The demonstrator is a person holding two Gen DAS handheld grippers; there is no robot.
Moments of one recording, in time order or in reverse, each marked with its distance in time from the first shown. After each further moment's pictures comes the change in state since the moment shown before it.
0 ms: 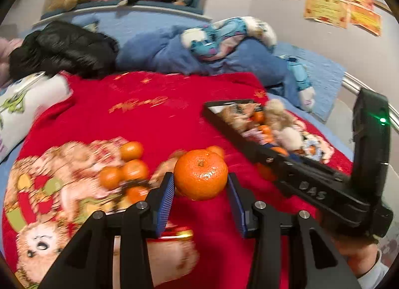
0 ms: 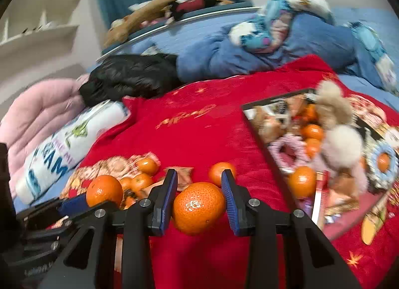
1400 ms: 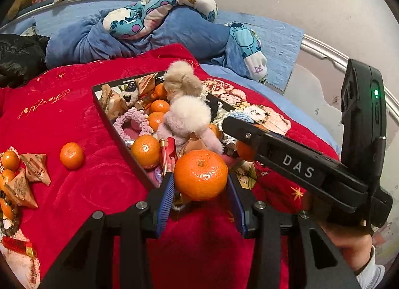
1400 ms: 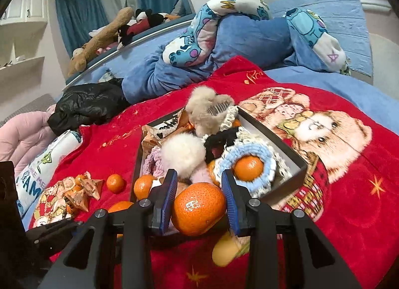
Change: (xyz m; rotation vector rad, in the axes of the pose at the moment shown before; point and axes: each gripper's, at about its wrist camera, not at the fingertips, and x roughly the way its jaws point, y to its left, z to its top) left arm 0.104 -0.173 -0.010 0.122 0.123 -0.183; right arm -0.049 -0.170 0.004 0.112 -0.069 -0.110
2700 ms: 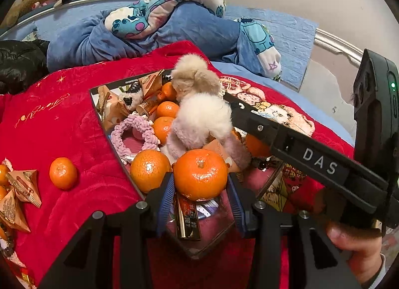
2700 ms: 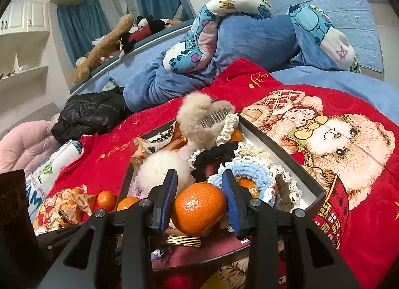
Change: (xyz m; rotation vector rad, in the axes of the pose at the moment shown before) left arm 0.046 0.009 0.011 0.022 -0.013 0.066; right arm 0.032 -0.022 0.007 0.014 -0.038 0.048
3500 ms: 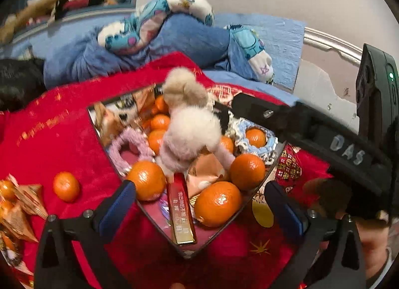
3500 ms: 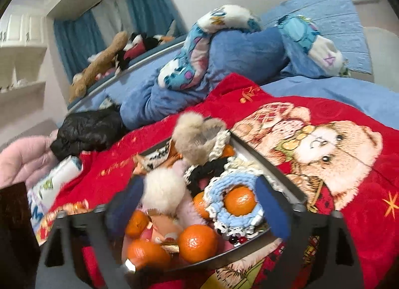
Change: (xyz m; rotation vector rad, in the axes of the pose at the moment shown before) left arm -0.013 -0.016 0.002 0.082 -0.067 0.009; right arm -0.030 -0.008 0.005 0.081 -0.125 -0.018
